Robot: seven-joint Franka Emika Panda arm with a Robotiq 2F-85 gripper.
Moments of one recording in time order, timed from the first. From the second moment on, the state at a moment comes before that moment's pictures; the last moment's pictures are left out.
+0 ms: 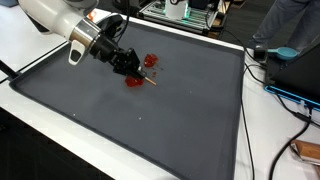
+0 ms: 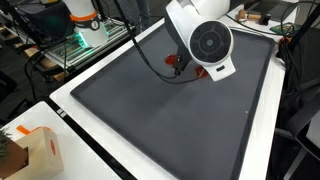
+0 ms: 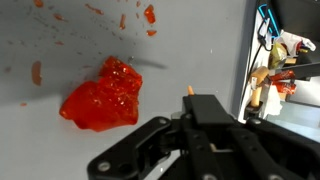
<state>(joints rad) -0.20 0.79 0.13 -1.50 0.78 1.86 -0.69</state>
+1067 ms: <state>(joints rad) -0.19 0.77 0.13 -1.47 0.78 1.84 -0.47</state>
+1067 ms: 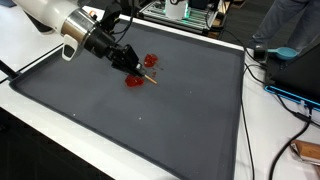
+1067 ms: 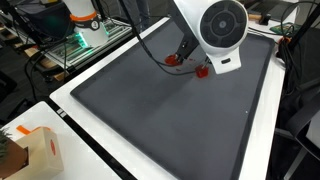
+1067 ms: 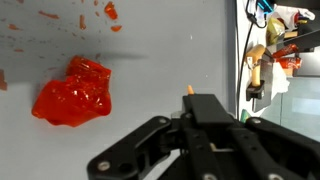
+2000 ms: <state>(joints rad) -0.04 0.56 0.07 -1.56 0.50 1.99 -0.14</state>
